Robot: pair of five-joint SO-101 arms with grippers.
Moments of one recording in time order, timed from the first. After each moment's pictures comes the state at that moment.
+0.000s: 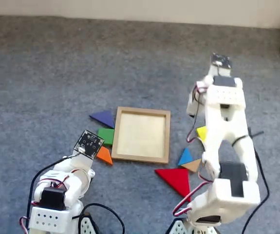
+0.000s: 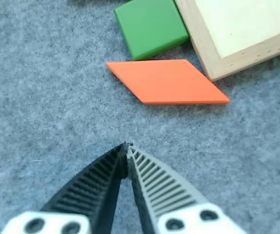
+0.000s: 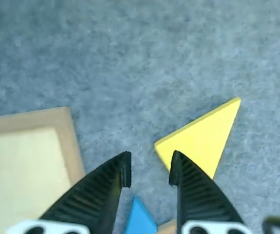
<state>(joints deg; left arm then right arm) 1.6 -102.7 96.0 75.8 -14.8 0.1 3.9 12.0 68.2 -6.5</state>
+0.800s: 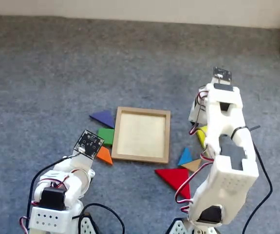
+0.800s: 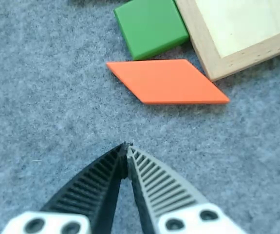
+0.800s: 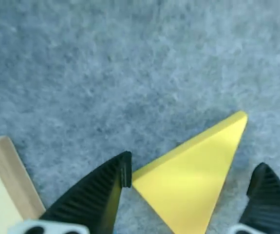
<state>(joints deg) 1.6 -102.7 96.0 75.8 -14.8 2.0 20.4 6.9 64.5 -6.5</state>
